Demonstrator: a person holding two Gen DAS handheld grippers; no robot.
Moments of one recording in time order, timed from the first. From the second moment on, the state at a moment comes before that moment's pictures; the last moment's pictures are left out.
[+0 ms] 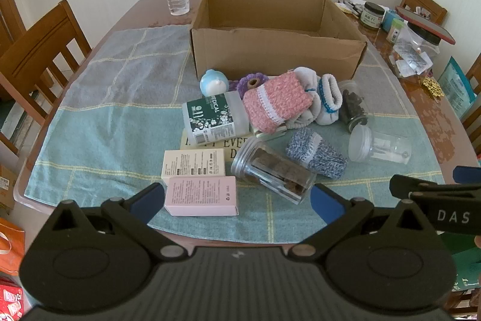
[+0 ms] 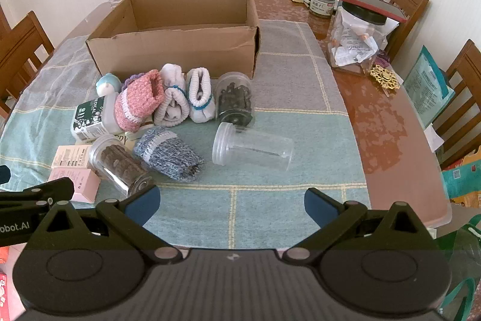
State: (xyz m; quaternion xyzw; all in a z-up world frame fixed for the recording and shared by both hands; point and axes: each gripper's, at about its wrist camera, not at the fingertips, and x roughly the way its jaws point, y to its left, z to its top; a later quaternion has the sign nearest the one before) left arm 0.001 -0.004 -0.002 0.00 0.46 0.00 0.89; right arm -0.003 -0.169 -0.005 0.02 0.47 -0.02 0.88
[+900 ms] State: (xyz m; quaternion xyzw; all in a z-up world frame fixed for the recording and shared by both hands) left arm -0.006 -0.008 0.005 -0.01 0.46 0.01 0.89; right arm -0.006 -0.175 -0.003 0.02 0.47 -0.02 0.88
